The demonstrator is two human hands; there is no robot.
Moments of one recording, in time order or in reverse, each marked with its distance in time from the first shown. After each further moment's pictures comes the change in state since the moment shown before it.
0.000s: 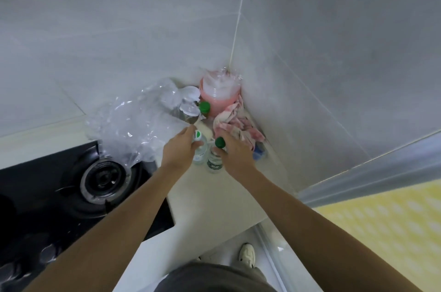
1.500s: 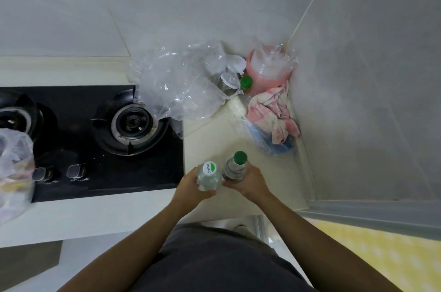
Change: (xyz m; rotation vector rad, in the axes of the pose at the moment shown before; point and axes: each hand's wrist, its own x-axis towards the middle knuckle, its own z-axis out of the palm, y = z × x) left_hand -0.166 -0.043 0.109 -0.589 -0.109 -0.565; right_hand -0.071 0.073 0.067 0.253 -0.449 0.086
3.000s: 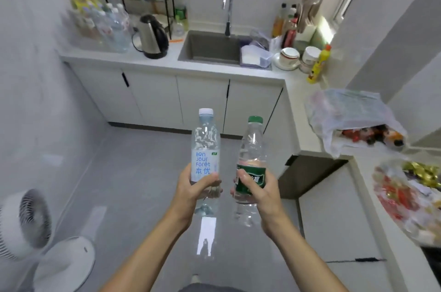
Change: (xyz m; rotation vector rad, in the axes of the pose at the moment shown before) left_hand -0.810 -0.282 -0.106 -1.174 1.809 -0.039; right_hand -0.643 -0.287 0.469 0.104 -1.443 -0.496
